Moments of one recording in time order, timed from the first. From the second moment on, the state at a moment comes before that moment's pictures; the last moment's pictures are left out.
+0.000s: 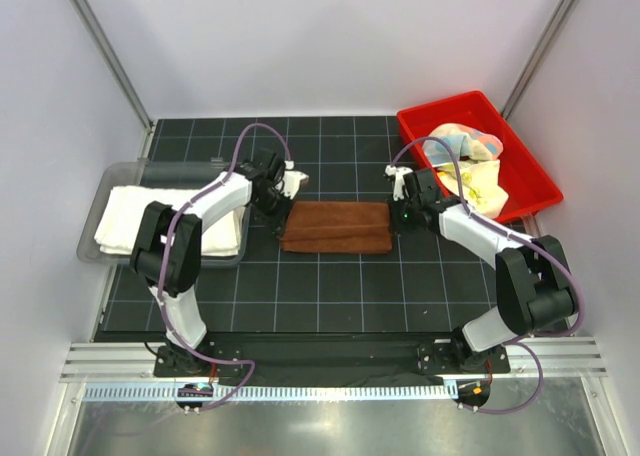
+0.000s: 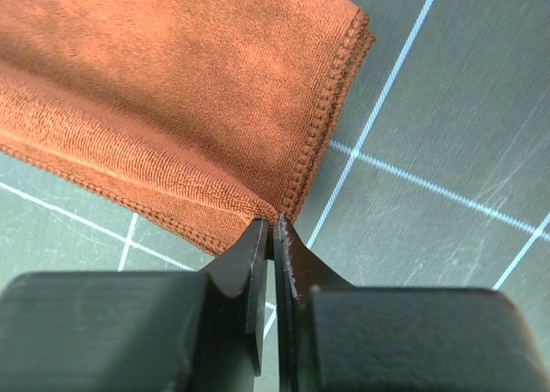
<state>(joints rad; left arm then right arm) -0.41 1.84 1.33 -0.75 0.28 0.17 0.32 1.51 0.89 -0.32 -0.13 0.04</state>
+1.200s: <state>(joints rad) -0.52 1.69 1.16 -0.66 0.00 -0.23 0.37 1.56 0.89 -0.44 -0.02 0.40</state>
